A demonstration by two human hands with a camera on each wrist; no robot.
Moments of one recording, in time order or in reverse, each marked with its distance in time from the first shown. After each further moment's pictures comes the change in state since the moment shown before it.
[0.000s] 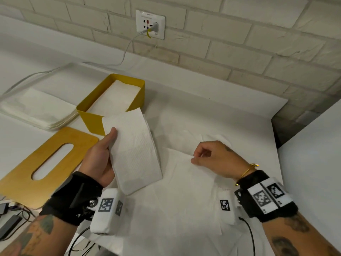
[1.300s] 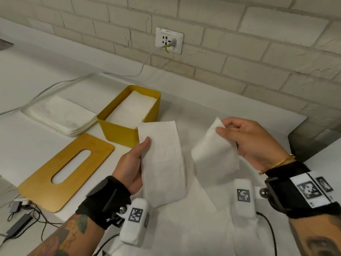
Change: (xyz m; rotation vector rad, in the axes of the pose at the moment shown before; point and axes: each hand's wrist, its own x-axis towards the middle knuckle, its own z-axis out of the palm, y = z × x) left_hand 0.007 -0.012 0.019 -0.066 -0.120 -0.075; right_hand 0.013 -0.044 -0.051 0.596 0.162 -0.122
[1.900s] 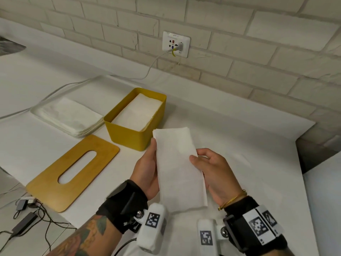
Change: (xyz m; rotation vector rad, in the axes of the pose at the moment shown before) left_hand 0.007 -0.017 0.018 -0.028 -0.085 -0.033; right_hand -0.019 0.051 0.087 0.232 0.058 0.190
